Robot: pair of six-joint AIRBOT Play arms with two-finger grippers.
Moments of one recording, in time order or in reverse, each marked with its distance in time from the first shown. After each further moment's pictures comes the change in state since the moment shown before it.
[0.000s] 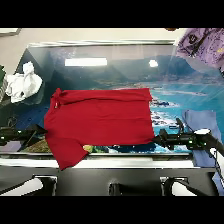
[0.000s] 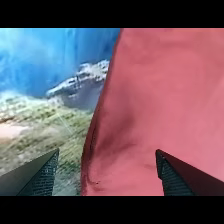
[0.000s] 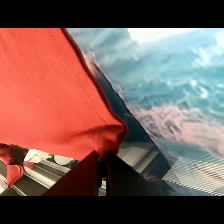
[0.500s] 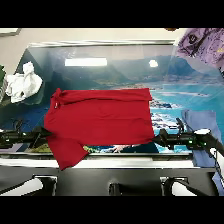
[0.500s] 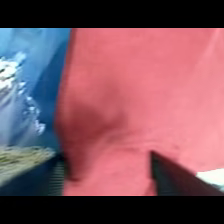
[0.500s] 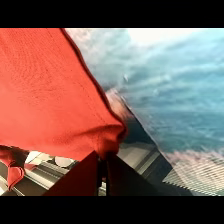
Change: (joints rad) left arm -0.011 -0.018 -0.076 -0.017 0.001 0.038; right arm 0.000 0.000 0.000 0.003 -0.005 0.000
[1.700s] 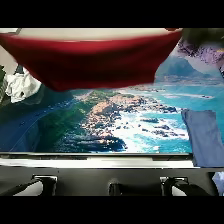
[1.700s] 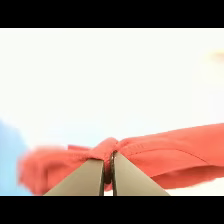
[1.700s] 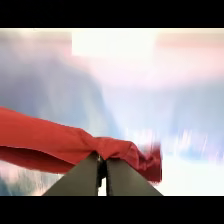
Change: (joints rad) left arm -0.409 0.066 1.353 0.099 0.040 -0.225; right arm 0.416 0.055 1.461 -0.499 -0.029 0.320
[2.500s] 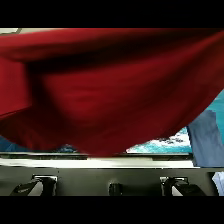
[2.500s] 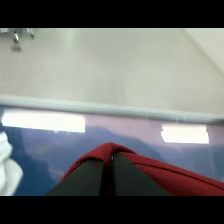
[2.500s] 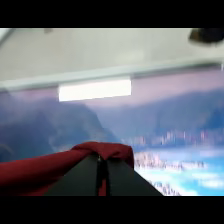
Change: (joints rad) left arm -0.019 0.417 -0.156 0.194 -0.036 -0.150; right arm 0.008 0.235 0.095 -0.190 0.284 0.295
